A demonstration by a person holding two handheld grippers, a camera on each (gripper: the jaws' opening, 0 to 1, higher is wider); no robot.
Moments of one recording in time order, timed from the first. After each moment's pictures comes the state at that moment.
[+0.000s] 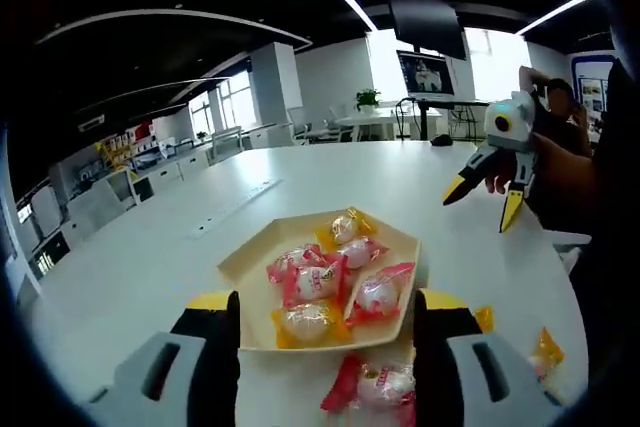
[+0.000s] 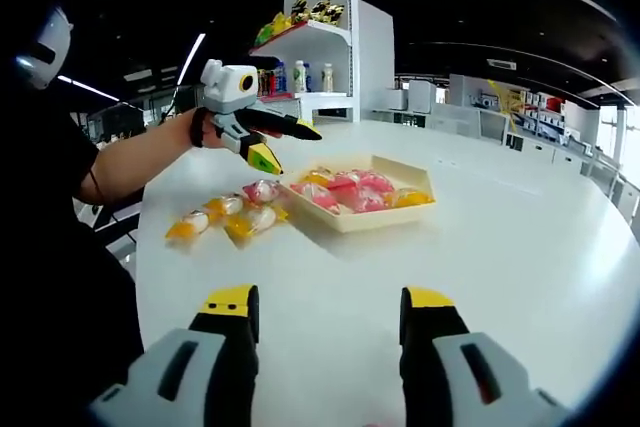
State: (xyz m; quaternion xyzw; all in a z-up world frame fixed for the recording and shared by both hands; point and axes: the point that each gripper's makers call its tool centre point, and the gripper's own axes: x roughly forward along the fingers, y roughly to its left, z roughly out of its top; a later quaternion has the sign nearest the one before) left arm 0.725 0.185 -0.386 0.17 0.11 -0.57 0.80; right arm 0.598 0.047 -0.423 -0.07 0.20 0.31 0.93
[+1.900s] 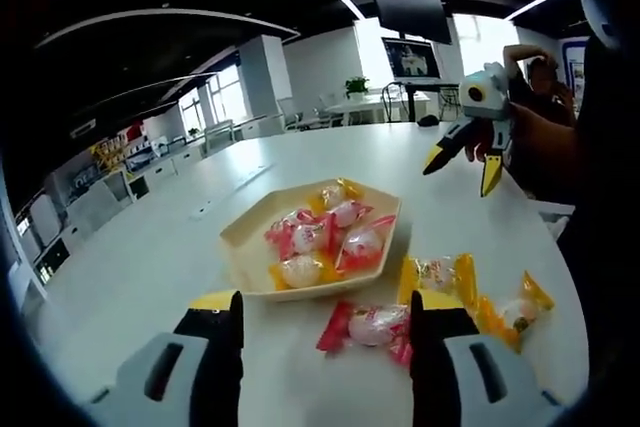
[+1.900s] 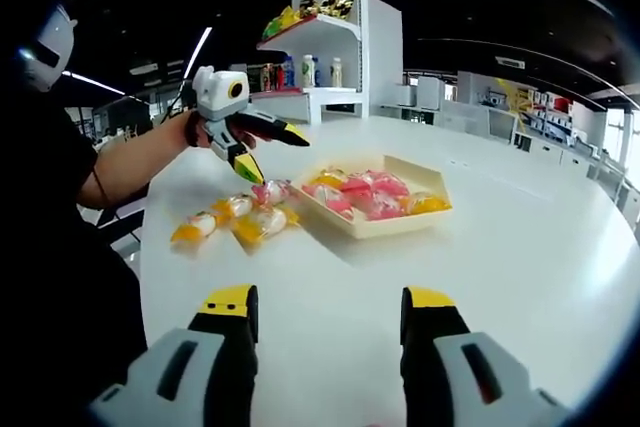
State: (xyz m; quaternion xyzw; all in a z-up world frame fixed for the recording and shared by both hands) left arm 0.708 0.224 -0.403 0.20 0.12 -0.58 0.78; right arm 0.600 0.064 -0.421 -0.08 0.21 0.32 0.92
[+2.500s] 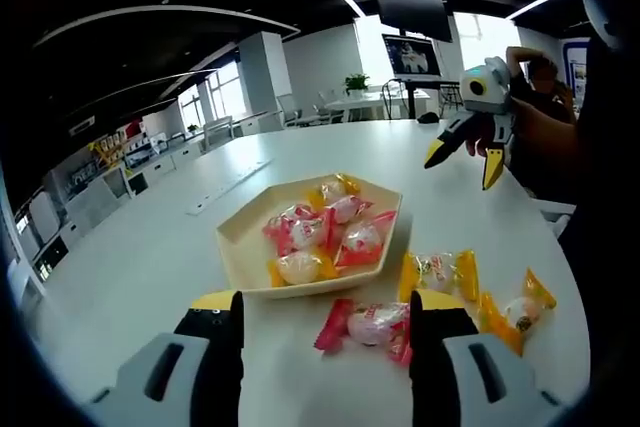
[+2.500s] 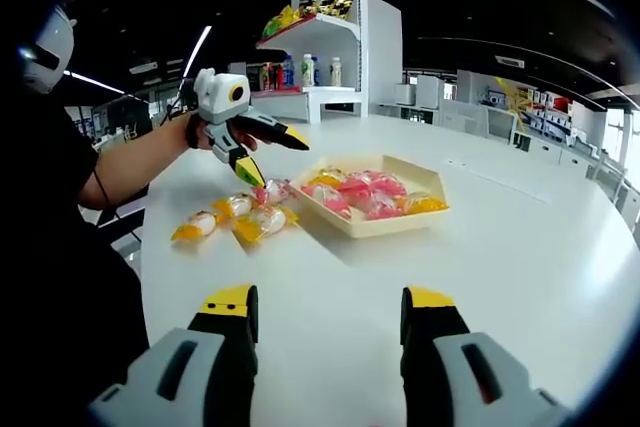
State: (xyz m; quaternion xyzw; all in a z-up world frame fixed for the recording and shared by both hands) left arm 0.707 0.221 -0.408 0.21 0.13 -0.58 0.78; right arm 0.599 0.060 -0.418 -0.08 0.21 0.32 0.92
